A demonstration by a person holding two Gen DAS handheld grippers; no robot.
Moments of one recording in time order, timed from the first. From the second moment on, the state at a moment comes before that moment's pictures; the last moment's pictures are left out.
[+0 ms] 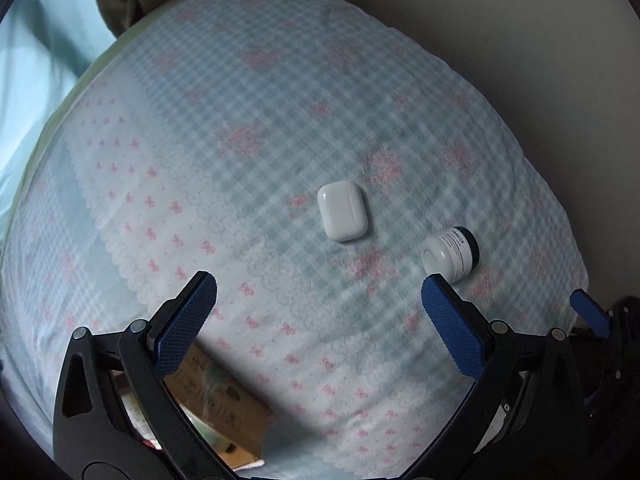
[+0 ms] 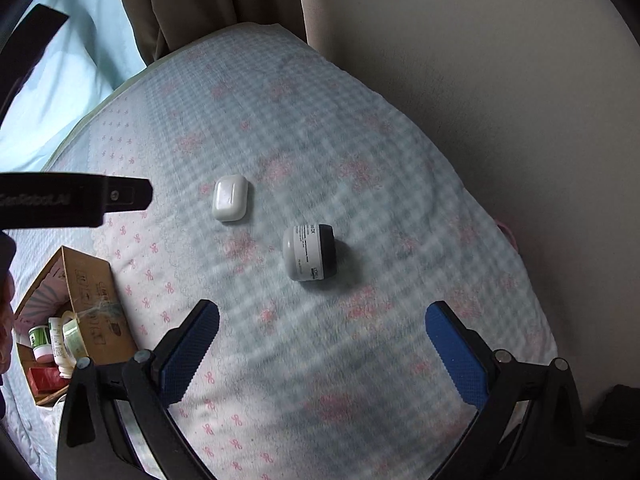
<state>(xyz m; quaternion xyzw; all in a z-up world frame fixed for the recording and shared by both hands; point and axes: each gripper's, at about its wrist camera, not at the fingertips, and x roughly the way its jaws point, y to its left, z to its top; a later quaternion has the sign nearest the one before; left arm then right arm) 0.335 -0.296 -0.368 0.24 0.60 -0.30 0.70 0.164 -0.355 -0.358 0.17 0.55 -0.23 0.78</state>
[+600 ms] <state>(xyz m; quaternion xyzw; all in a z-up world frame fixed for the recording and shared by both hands) 0.364 -0.354 -0.501 0.25 0.65 -0.28 0.66 0.217 -0.373 -0.453 0.17 0.56 -0.21 0.79</state>
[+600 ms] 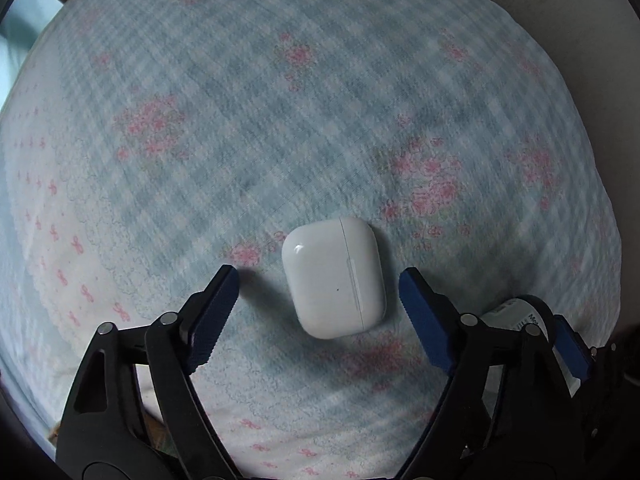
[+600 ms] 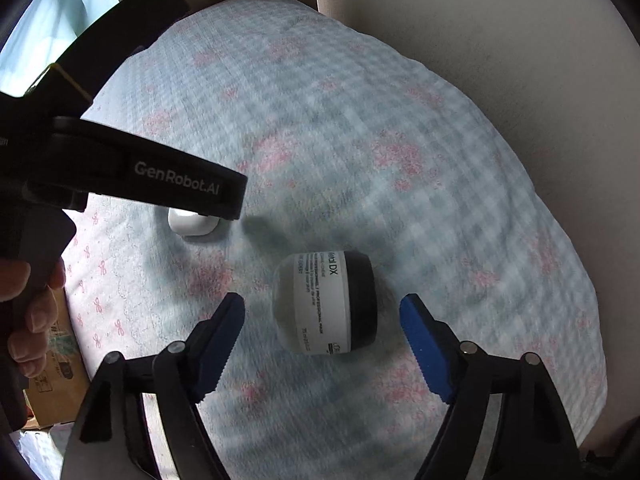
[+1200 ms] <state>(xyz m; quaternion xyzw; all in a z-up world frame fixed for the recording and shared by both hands) 0.365 -0.361 -0.498 0.24 0.64 -0.28 0.67 0.231 -0.383 -0.469 0.18 0.57 -0.23 0.77</state>
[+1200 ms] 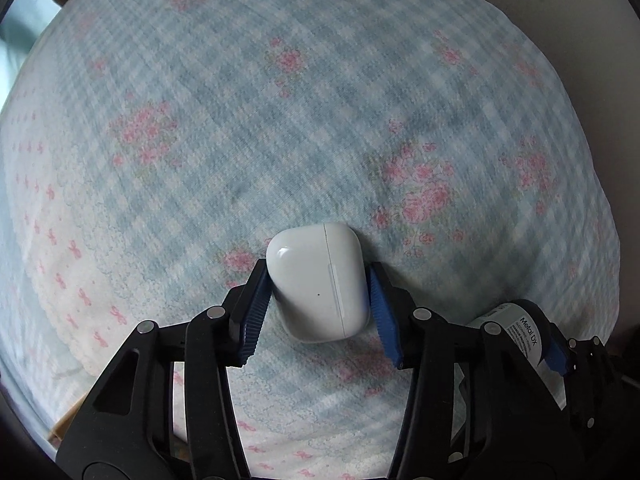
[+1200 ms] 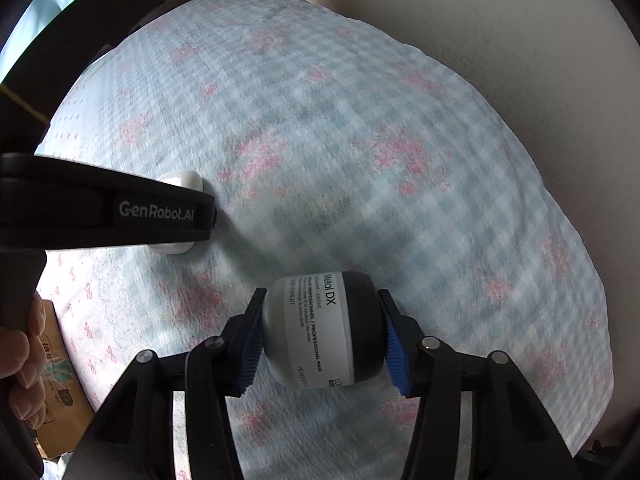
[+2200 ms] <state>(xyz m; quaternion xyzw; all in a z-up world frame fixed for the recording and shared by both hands) 0.316 -0.274 -0.262 0.16 0.57 -0.33 0.74 0.191 -0.343 -0.290 0.14 0.52 -0.22 0.81</state>
